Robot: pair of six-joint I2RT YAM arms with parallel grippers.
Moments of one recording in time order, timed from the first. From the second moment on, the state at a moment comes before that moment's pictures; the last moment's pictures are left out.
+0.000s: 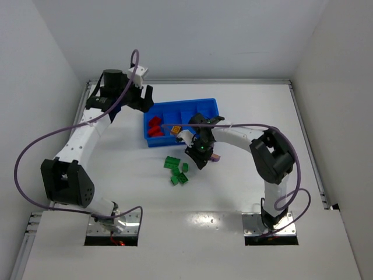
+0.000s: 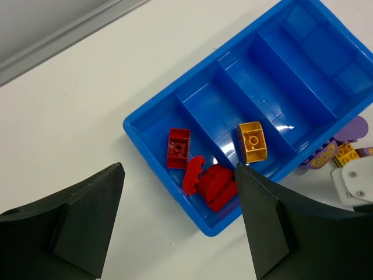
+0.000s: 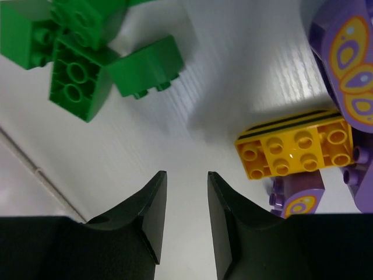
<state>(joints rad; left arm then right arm) -0.14 1.49 1.39 -0.43 0.32 0.21 0.67 1.93 1.31 -0.78 -0.34 -0.37</state>
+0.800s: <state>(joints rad) -0.12 1.47 1.36 -0.42 0.33 0.24 0.58 2.01 1.40 -0.75 -0.18 -0.25</state>
